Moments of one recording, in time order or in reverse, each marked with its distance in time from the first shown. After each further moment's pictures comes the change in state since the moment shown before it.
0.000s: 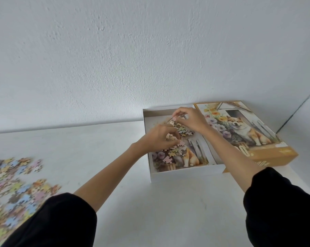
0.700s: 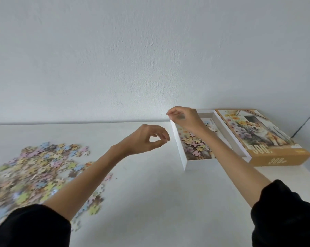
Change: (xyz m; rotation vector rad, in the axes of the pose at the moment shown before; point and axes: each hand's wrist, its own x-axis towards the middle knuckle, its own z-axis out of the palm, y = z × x) left_hand -0.143 -0.003 -0.098 -0.117 0.088 -0.006; right_hand -0.025 -0.147 0.043 0.124 0.039 -0.141
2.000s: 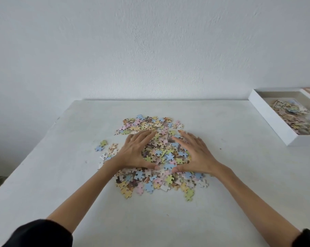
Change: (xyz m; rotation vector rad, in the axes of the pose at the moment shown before) left_hand -0.307 -0.162 -0.125 0.448 -0.118 -0.312; right_hand -0.079 -0.169 0.279 -0.391 -0.479 0.005
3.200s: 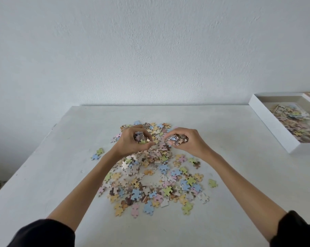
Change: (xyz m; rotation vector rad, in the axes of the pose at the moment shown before) left_hand 0.032 0.004 -0.042 -0.575 0.328 0.040; right_hand 0.042 -0.005 -0.039 0.639 0.280 -0.217
